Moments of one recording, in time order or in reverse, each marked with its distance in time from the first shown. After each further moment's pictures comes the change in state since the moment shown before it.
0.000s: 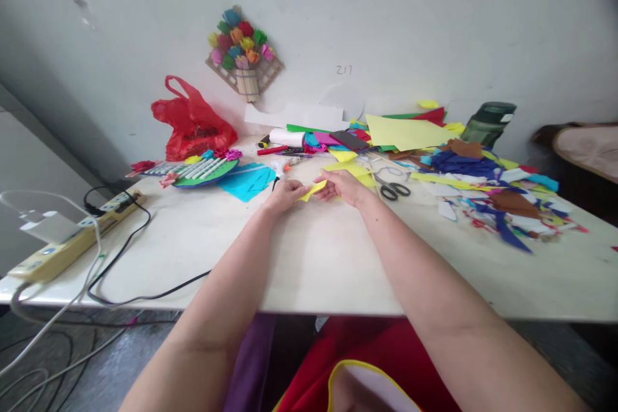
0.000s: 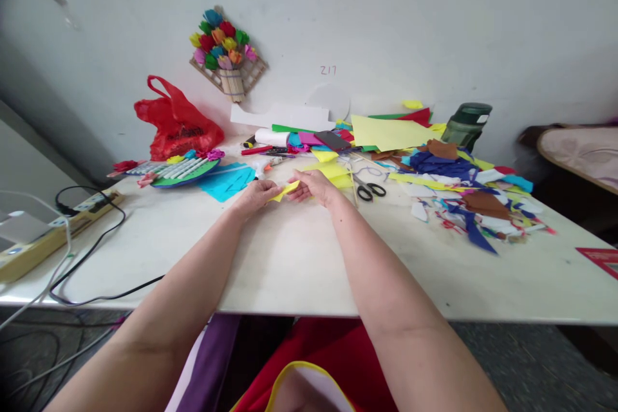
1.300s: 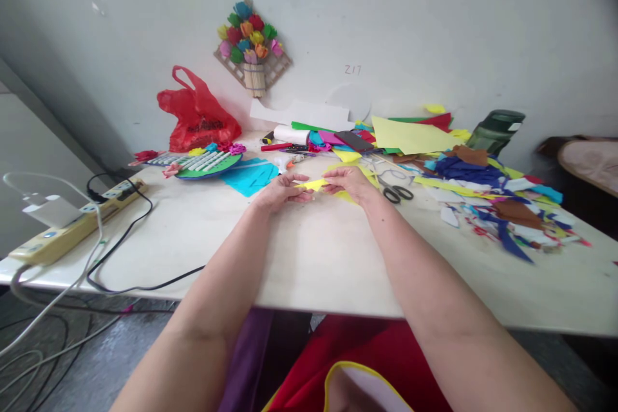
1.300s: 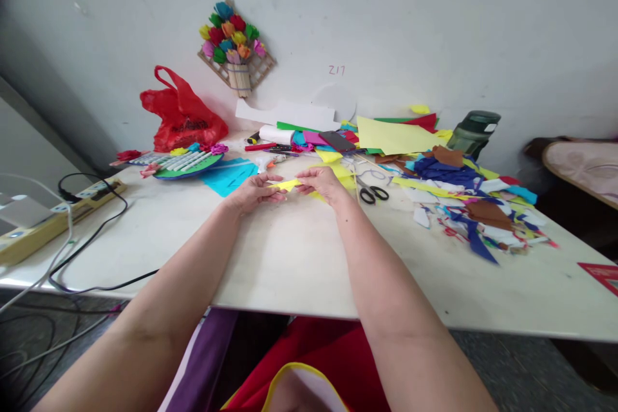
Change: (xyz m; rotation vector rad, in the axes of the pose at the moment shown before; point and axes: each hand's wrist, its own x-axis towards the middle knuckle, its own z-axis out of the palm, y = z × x) left_hand 0.005 -0.027 -0.009 -0.822 -0.187 -0.139; right_hand 0.001 -0.002 -0.004 -0.028 0.156 -0.088
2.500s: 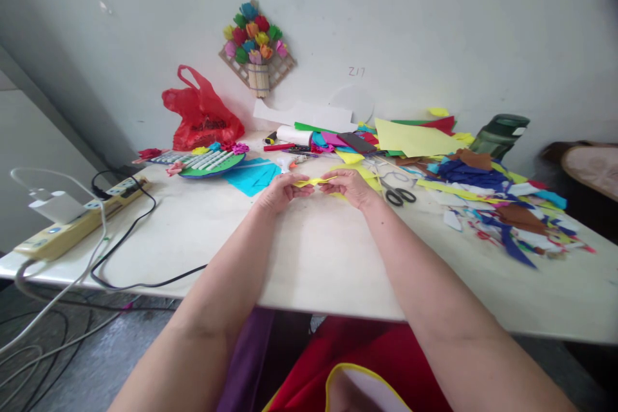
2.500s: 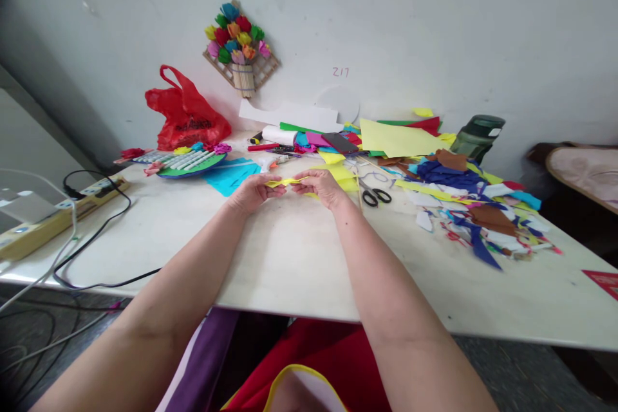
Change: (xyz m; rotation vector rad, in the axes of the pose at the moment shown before) left_hand 0.000 0.005 0.007 -0.147 0.103 0.093; right_hand -0.001 0.004 0.006 0.167 -0.133 -0.066
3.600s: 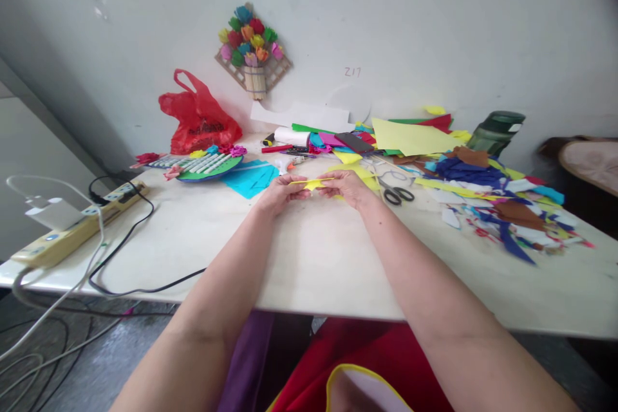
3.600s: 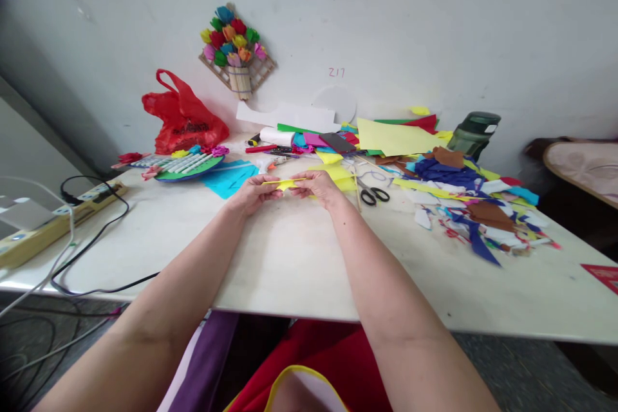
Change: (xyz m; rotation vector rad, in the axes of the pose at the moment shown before) left_hand 0.002 -0.007 0.000 0.052 0.041 0.013; right_hand 0.004 0.005 0.000 -0.063 0.087 0.093
